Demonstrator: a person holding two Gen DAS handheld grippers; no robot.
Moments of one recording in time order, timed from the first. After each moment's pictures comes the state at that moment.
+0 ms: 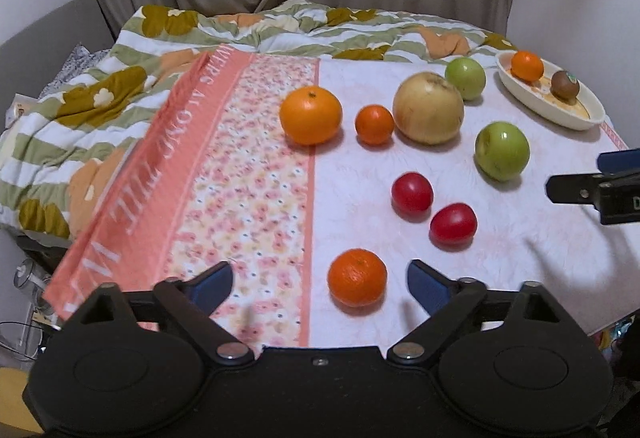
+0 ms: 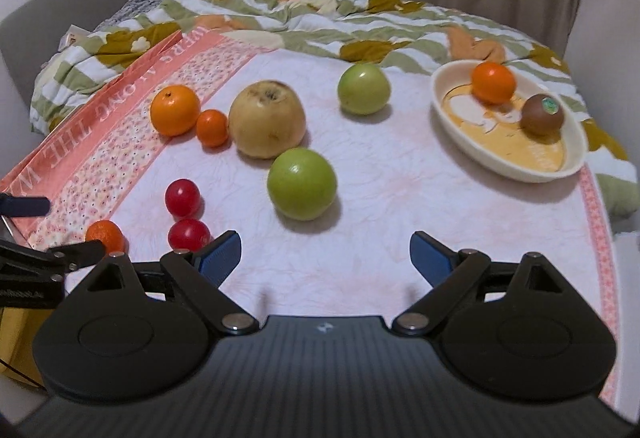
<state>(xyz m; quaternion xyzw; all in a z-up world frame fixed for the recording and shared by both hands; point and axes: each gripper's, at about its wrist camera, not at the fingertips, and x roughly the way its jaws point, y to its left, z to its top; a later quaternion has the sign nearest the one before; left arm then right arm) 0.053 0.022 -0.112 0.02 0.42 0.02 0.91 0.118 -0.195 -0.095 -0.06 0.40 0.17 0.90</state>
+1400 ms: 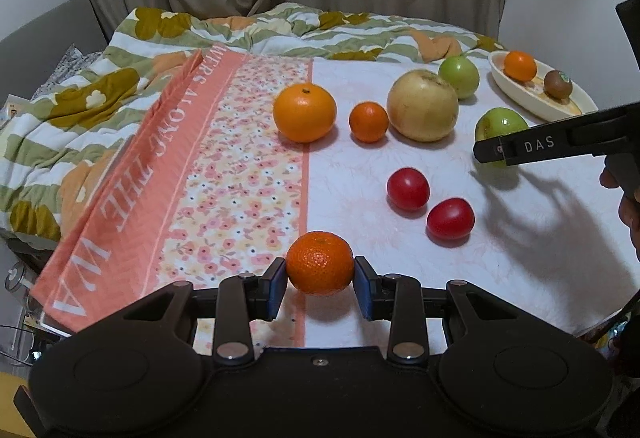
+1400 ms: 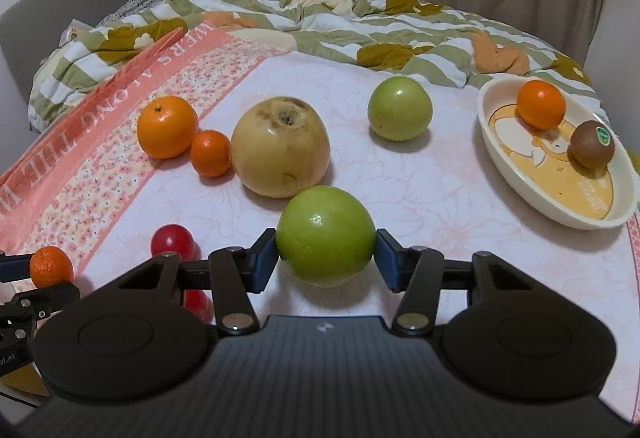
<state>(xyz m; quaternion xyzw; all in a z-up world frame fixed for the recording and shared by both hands) 0.049 0.027 -0.112 0.02 0.41 0.00 0.91 0.166 -0.160 -0.110 -0.07 0.40 0.18 0.90</state>
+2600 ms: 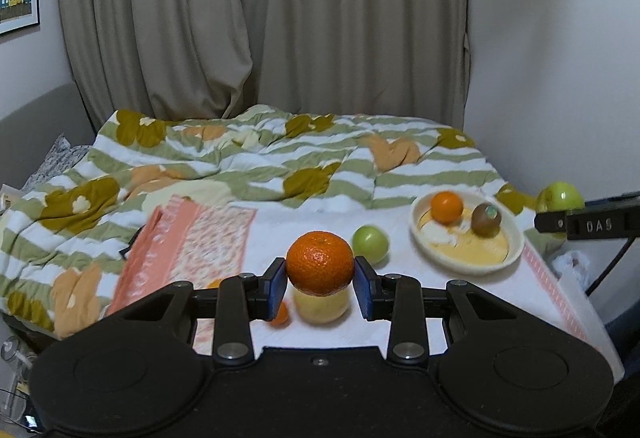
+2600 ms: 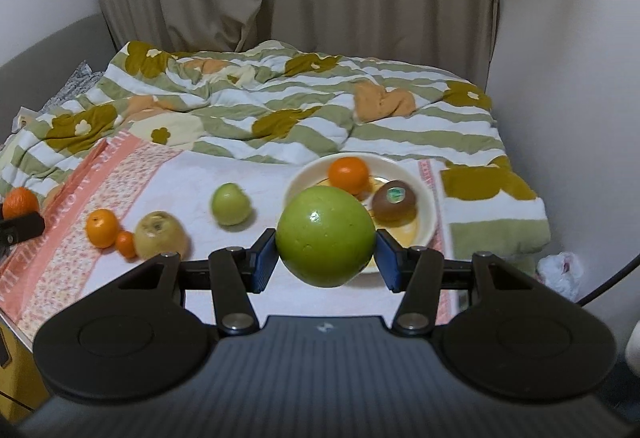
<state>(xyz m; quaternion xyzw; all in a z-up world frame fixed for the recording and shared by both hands) 0.080 -0.071 0.028 0.01 0.29 -0.02 0.96 0.151 -0.321 0.026 -0.03 0.34 0.08 0.94</state>
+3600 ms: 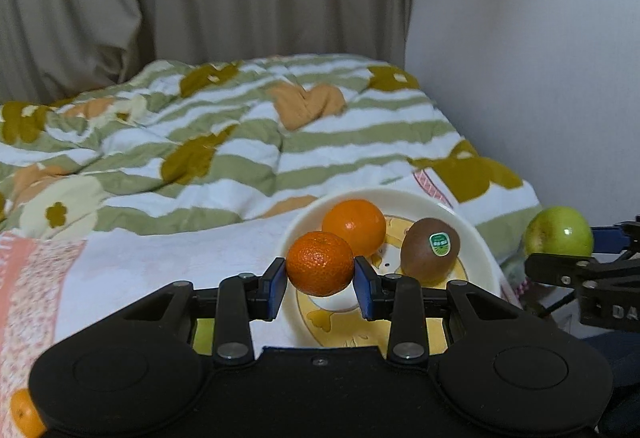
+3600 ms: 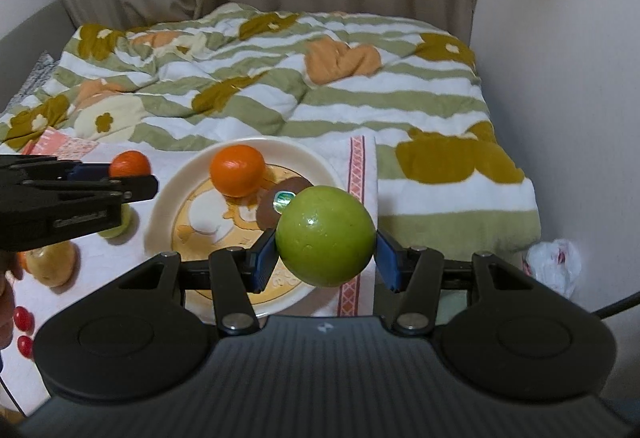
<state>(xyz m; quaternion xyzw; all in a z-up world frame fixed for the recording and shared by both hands) 0.295 -0.218 -0.048 0.04 0.40 -0.11 0.91 0.273 -0.416 -0.035 0.00 0.41 0.06 0.91</state>
